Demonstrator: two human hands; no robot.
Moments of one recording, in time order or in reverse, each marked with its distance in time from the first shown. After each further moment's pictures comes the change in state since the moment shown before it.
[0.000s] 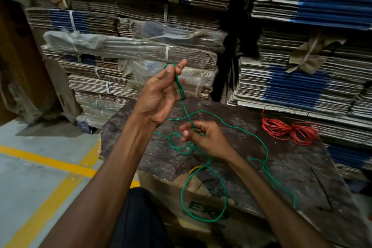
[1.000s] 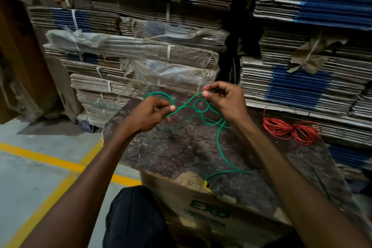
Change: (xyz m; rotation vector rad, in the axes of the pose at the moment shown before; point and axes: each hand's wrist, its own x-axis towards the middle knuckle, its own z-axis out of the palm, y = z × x) left_hand -0.017 -0.015 -0.068 1.186 -0.161 -0.049; right_hand 0.046 -0.045 -0.052 -0.005 0.344 -0.112
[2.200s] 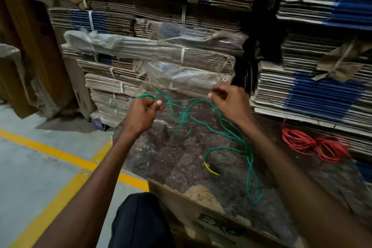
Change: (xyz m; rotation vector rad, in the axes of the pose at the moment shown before) left_hand 0.007 -0.055 -0.016 0.073 0.504 -0.256; right_hand 0.048 0.030 0.015 -0.607 -0.008 -0.145
